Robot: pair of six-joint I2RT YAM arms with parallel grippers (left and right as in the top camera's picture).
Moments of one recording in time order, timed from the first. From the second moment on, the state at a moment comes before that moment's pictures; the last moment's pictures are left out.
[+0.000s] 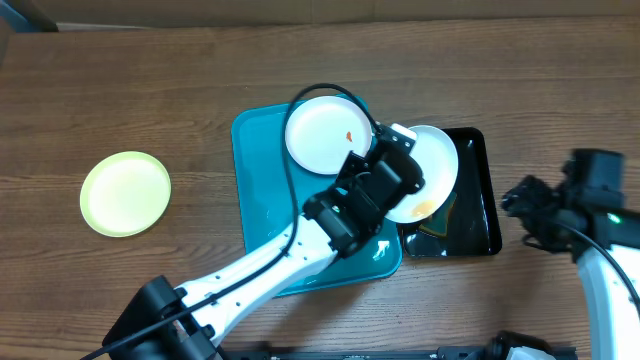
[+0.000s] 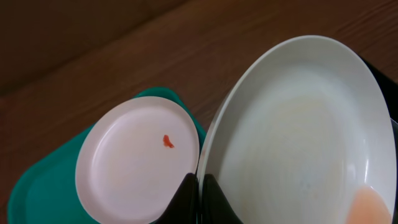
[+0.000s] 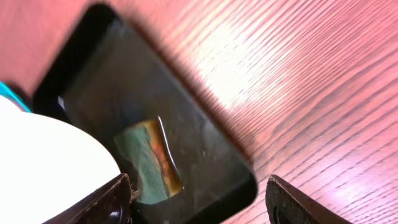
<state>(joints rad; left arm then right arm) -0.90 1.62 1.16 -0.25 -0.53 -0.17 -0.26 1.11 0.92 -0.96 -0.14 0.53</state>
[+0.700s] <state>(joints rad) -1.07 1.70 1.18 0.17 -1.01 0.51 -0.40 1.07 0.92 -0.97 -0.36 0.47</state>
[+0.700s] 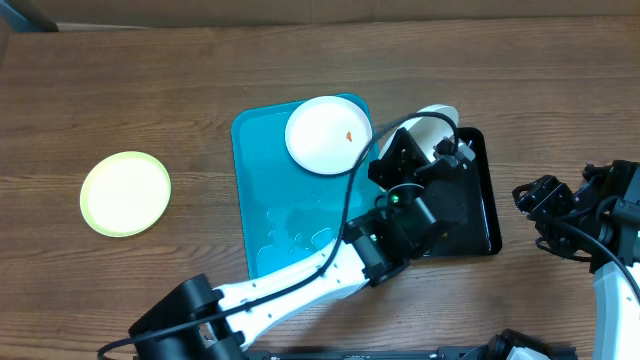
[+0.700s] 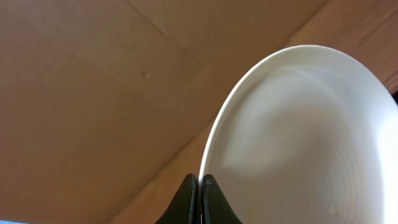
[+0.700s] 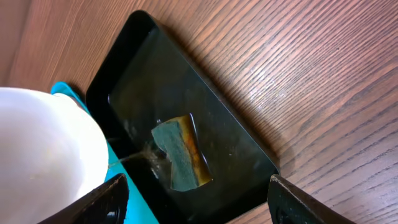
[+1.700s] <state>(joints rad) -1.05 1.69 1.19 -0.03 -0.97 0.15 -0.40 1.07 0.92 -0.99 -0.36 0.46</state>
